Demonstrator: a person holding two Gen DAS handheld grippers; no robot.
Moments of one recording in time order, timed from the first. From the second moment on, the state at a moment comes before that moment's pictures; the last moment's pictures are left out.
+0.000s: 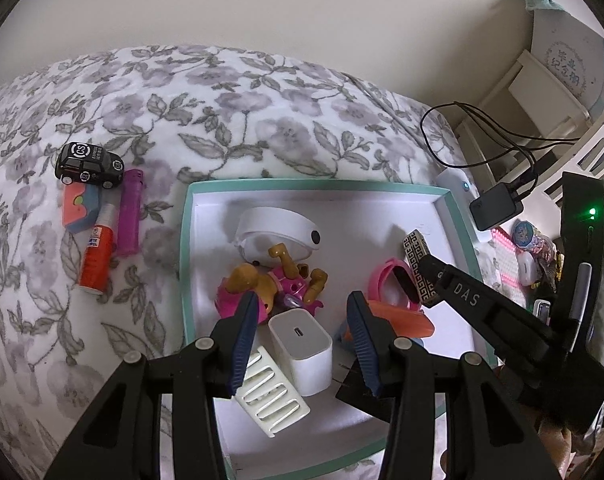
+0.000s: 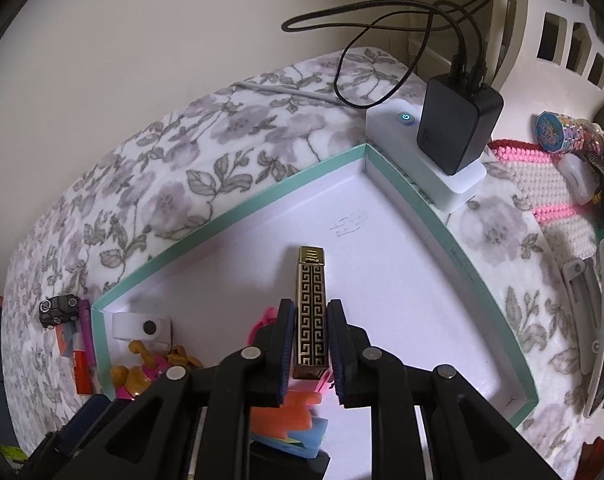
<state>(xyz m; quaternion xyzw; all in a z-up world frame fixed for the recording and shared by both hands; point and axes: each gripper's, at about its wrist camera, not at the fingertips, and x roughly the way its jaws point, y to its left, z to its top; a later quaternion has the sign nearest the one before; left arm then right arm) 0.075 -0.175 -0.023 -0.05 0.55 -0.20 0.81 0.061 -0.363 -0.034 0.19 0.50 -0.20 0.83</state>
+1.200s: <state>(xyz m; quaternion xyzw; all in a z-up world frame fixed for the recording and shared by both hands) 0.121 -0.044 -0.021 -0.16 0.52 -0.01 0.84 0.073 -0.307 -0.014 0.16 0.46 -0.13 0.86</state>
